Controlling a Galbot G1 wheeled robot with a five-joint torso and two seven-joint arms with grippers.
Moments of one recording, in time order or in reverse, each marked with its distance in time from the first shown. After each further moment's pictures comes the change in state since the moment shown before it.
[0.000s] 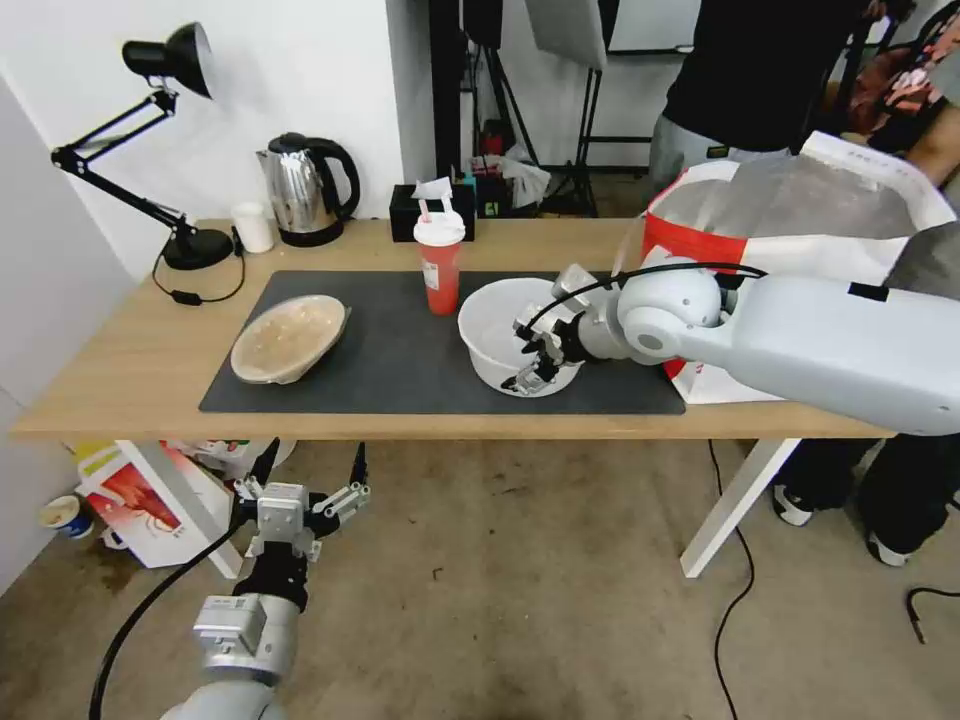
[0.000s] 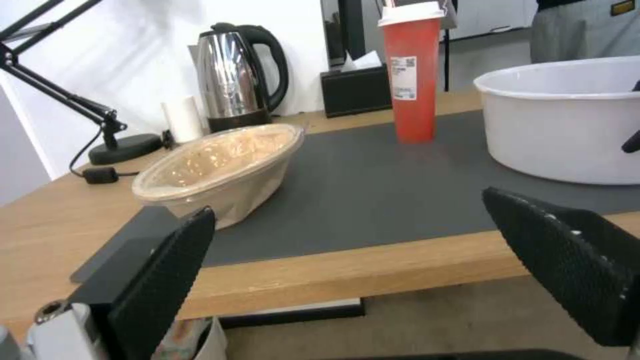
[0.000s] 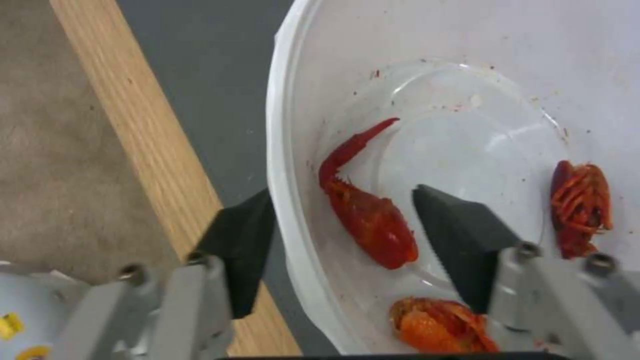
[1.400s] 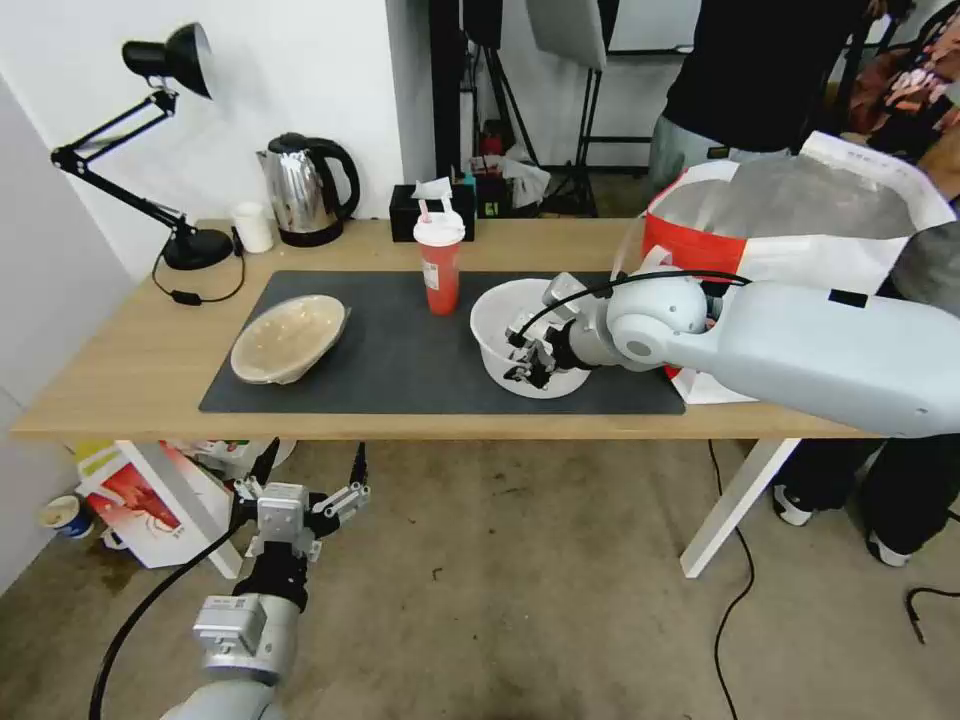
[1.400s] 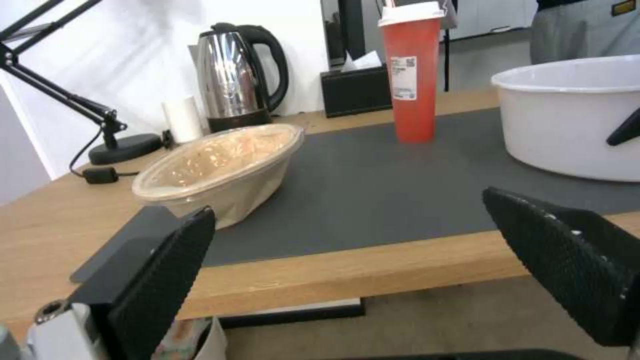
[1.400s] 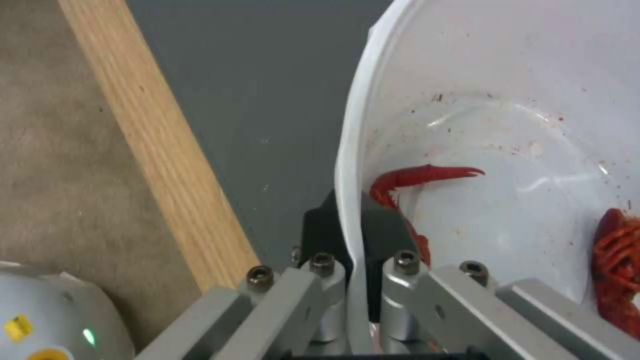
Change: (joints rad) left arm 0.000 0.000 0.000 0.000 0.000 0.000 0.000; right arm -0.019 0.019 0.012 -0.009 0.004 0.000 0.001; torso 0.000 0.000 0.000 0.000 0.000
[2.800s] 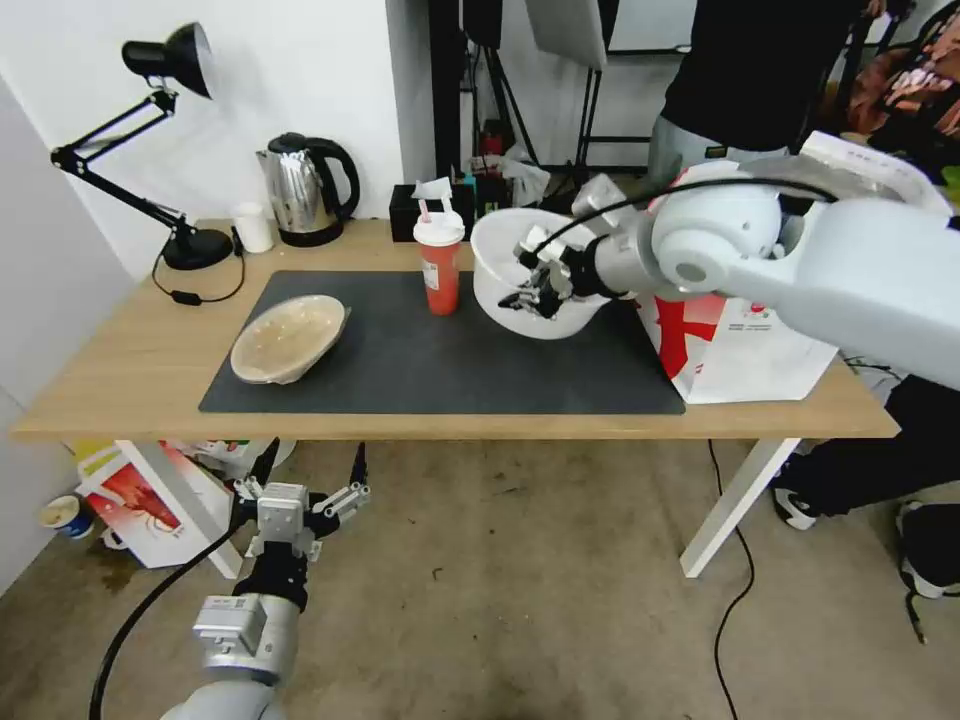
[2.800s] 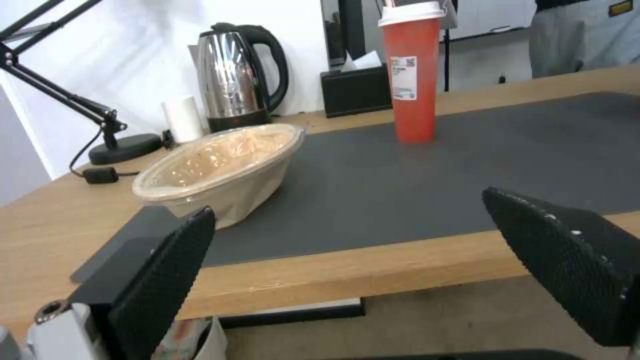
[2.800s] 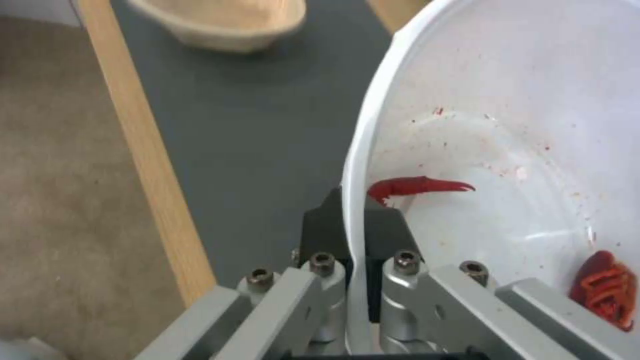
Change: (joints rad) left arm 0.000 0.000 0.000 0.000 0.000 0.000 0.000; right arm 0.226 -0.075 0.102 0.098 0.045 0.003 -0.089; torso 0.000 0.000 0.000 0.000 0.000
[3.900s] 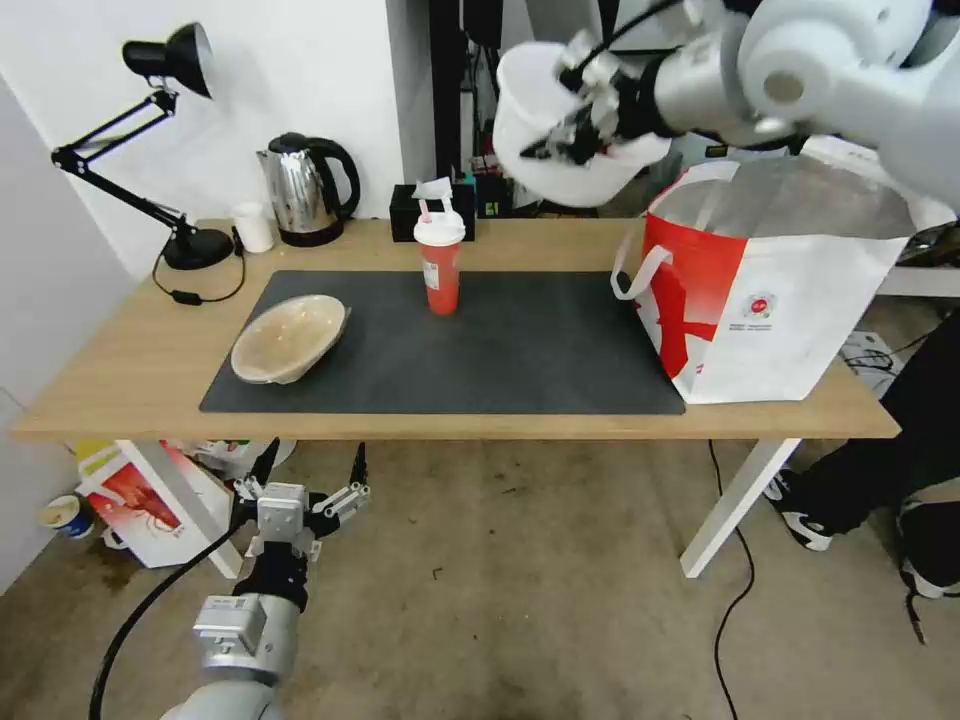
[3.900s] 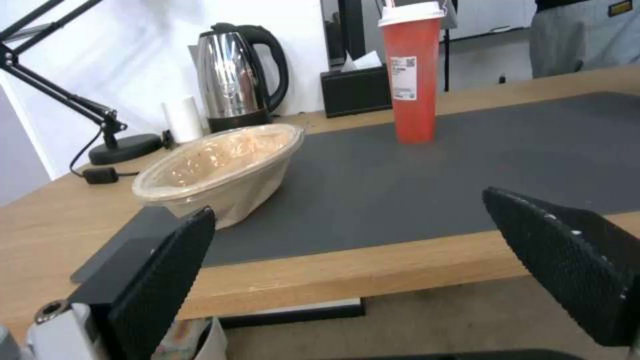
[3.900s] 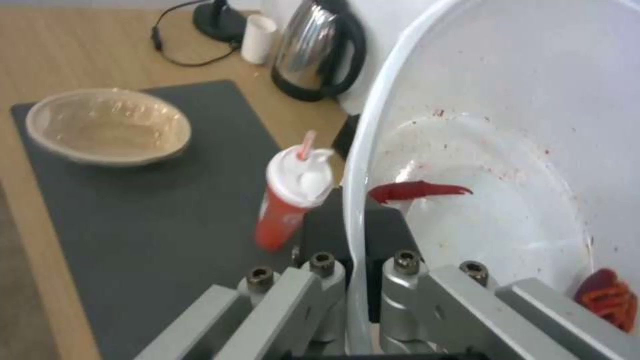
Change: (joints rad) left arm 0.000 0.000 0.000 0.000 0.000 0.000 0.000; right arm 0.246 0.012 0.020 -0.170 0.051 0.001 -0.054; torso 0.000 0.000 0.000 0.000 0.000
